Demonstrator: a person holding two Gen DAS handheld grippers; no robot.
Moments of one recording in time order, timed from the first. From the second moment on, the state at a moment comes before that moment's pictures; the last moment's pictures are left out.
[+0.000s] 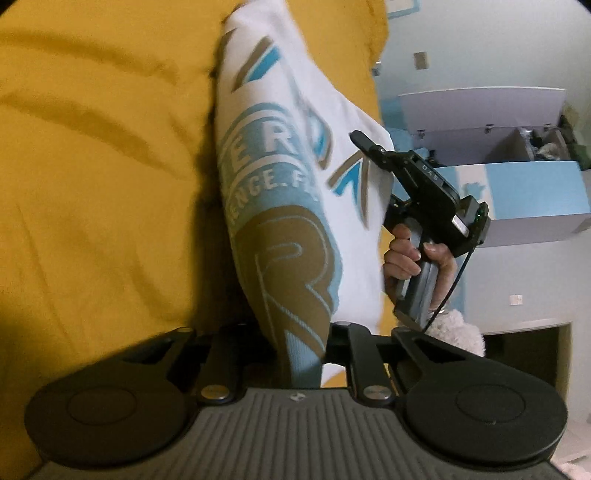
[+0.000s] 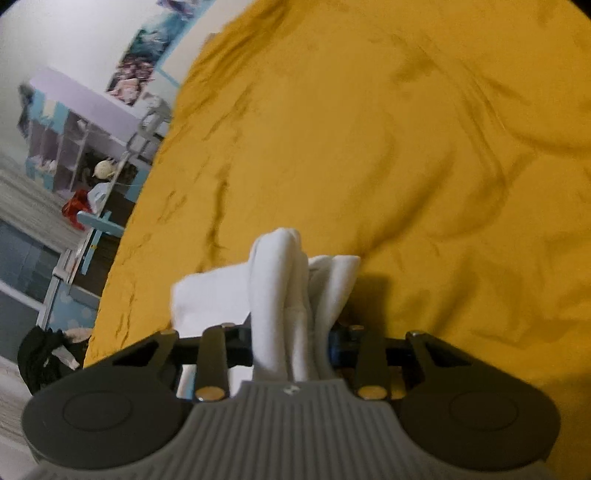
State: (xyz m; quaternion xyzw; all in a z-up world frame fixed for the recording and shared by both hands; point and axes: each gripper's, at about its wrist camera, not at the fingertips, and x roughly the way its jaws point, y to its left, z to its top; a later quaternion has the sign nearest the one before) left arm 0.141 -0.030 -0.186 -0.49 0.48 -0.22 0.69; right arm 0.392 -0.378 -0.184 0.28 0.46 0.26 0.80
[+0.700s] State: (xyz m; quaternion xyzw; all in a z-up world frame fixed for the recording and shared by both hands) left arm 0.040 0.167 -0.048 -0.44 0.32 -0.11 0.83; right arm 0.400 -0.097 -0.053 0.27 0.37 0.47 0.75
